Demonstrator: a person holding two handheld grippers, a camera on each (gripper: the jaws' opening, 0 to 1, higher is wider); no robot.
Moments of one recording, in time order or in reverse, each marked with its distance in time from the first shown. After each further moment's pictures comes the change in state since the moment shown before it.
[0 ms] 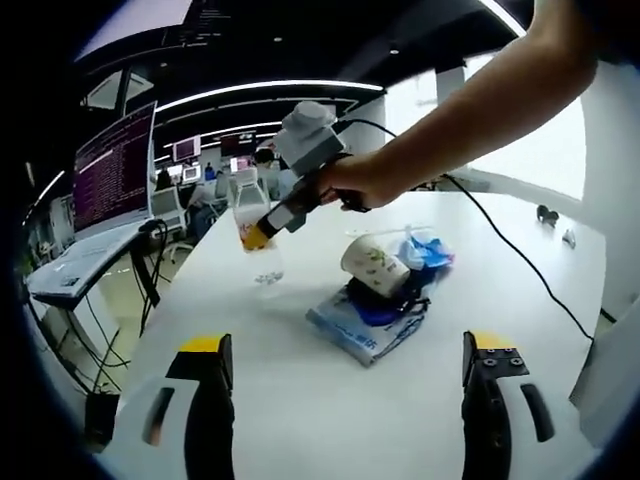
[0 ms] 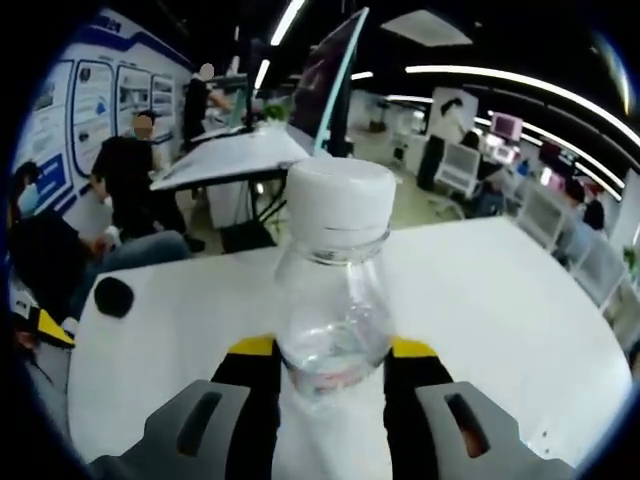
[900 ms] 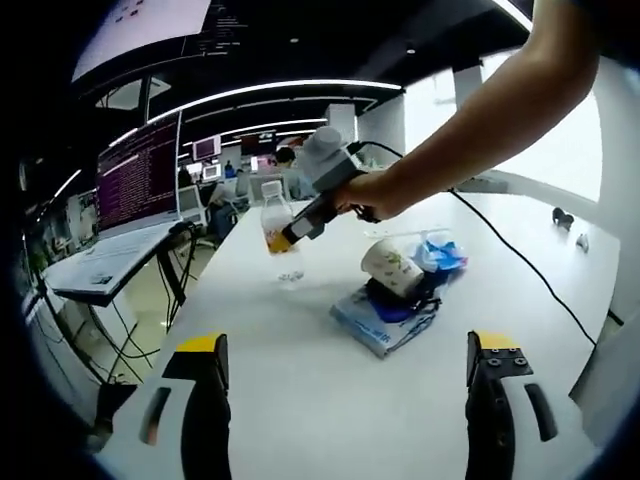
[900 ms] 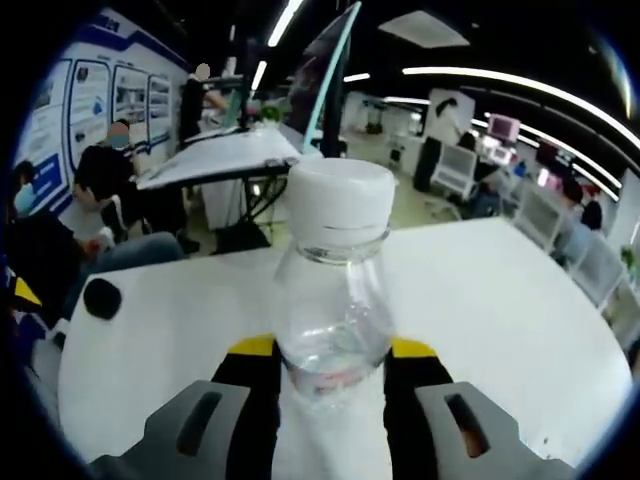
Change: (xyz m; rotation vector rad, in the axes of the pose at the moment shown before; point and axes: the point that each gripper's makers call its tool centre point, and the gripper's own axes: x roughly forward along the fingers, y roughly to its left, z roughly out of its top) left arm -0.031 0.005 0.009 -0.001 0.017 0.080; right arm 0.013 -0.008 0.000 -0.004 -0.009 -0.014
